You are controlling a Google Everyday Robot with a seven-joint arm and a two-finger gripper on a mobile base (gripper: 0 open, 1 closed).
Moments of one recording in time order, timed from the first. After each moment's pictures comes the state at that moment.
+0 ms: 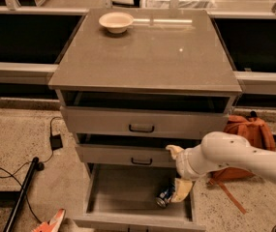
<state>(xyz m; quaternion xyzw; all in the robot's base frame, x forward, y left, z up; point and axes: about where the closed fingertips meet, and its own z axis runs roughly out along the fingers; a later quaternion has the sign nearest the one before) 0.480 -0.124 0.538 -0.70 0.67 0.10 0.24</state>
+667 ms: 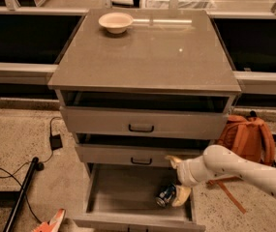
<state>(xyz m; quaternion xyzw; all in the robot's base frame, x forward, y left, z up) 0.509 -0.129 0.427 -0.71 0.63 0.15 0.28</state>
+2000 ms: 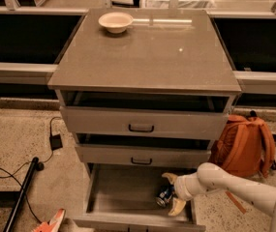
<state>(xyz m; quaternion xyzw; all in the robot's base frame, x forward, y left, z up) 0.504 -0.137 0.298 -0.71 0.62 0.17 0.28</state>
